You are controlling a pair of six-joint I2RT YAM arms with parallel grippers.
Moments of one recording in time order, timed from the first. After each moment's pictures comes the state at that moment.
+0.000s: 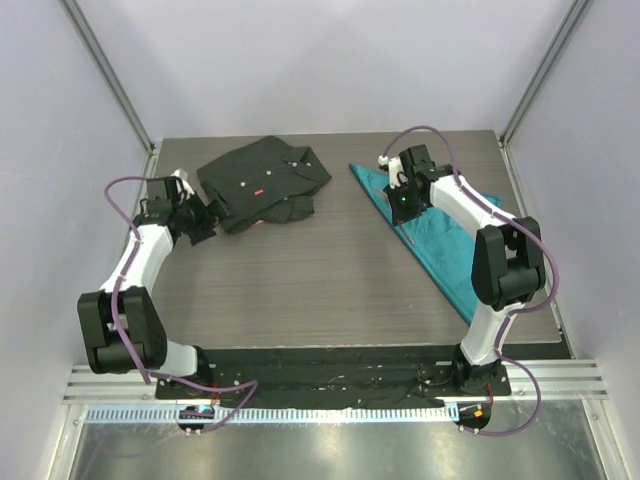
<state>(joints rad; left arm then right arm) 0.11 1.41 1.00 -0.39 0.38 -0.54 0.29 1.83 1.43 -0.69 -0.11 -0.13</state>
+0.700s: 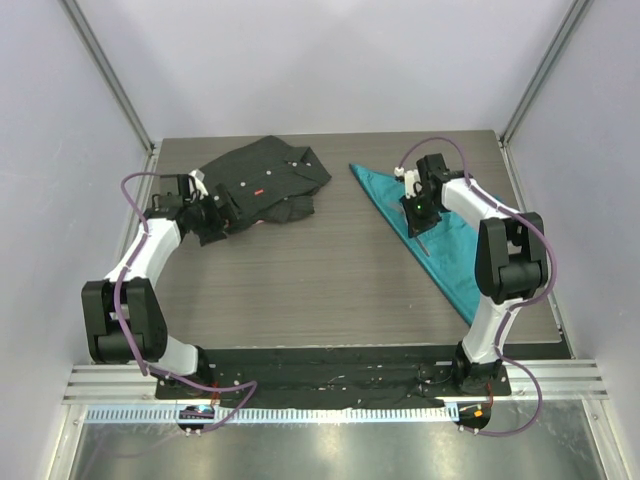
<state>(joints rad) 0.05 1.47 1.03 -0.45 0.41 -0.49 0.16 1.86 1.36 -0.72 -0.14 -0.21</state>
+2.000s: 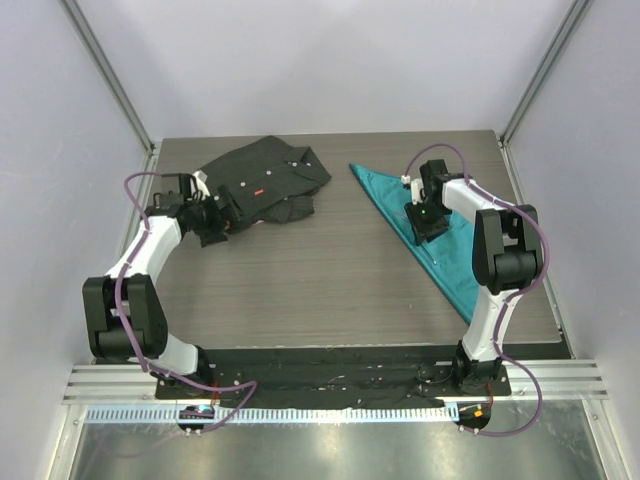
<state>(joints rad) 0.05 1.49 1.05 -0.49 0.43 -0.47 0.12 1.95 1.37 -0.74 -0.04 -0.21</state>
